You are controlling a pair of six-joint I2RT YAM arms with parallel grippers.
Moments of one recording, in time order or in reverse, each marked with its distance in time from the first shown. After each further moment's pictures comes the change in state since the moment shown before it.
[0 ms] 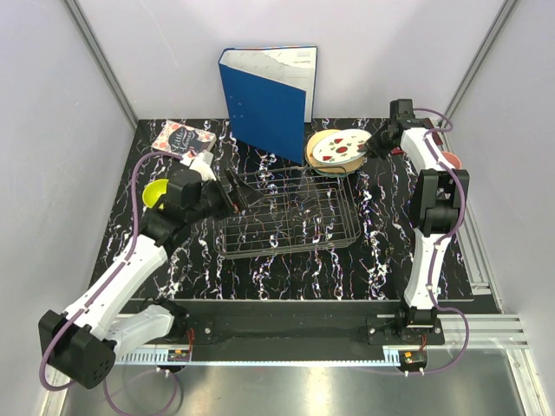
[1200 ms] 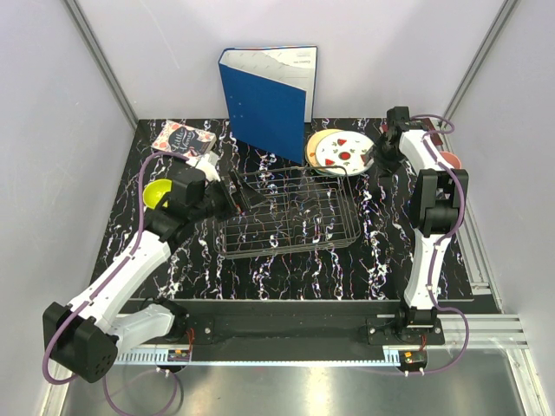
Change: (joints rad) left arm 0.000 0.044 0.000 0.000 0.045 0.000; right arm 0.004 -0.008 -0.038 -0.153 0.229 -0.127
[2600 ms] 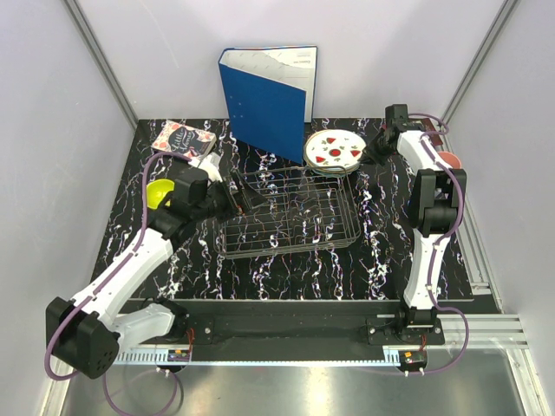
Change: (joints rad) left arm 0.000 0.026 -0.004 0.000 0.003 0.004; right arm 0.017 0.001 -0.009 0.131 -0.190 0.089
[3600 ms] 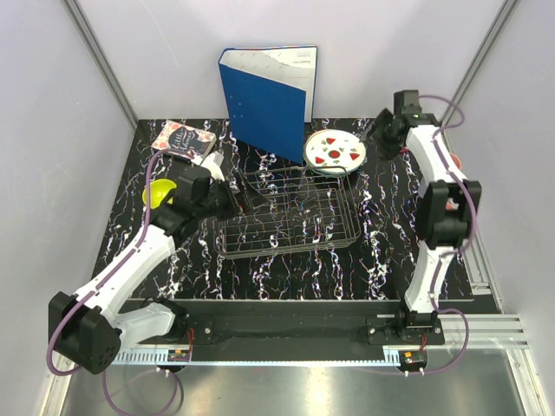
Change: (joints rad) left arm 0.000 0.030 0.014 -0.009 -0.011 0.050; right arm 0.007 -0.143 0.001 -0.052 0.051 -0.036
